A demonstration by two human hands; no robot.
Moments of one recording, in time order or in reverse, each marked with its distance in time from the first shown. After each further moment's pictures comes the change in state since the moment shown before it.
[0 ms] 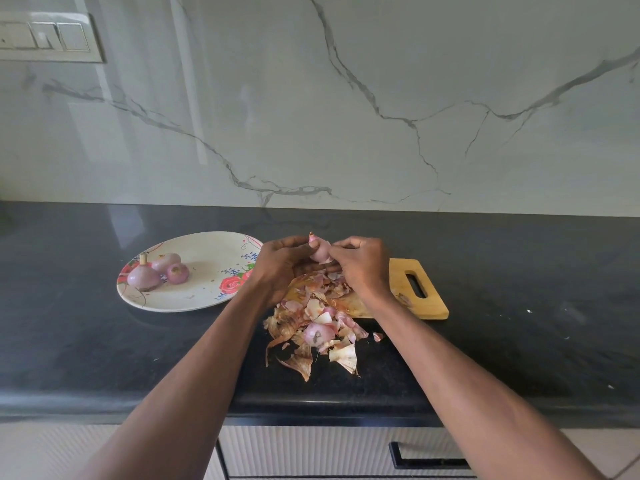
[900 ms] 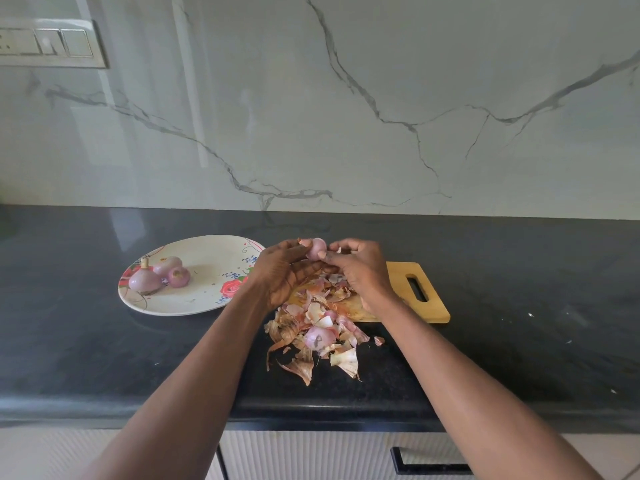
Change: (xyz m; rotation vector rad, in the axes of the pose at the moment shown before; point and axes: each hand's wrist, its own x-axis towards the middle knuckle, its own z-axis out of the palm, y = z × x) left_hand -0.001 0.006 -0.001 -0.206 0.041 -0.108; right_hand 0.005 0.000 -0.001 0.075 -0.117 0.148
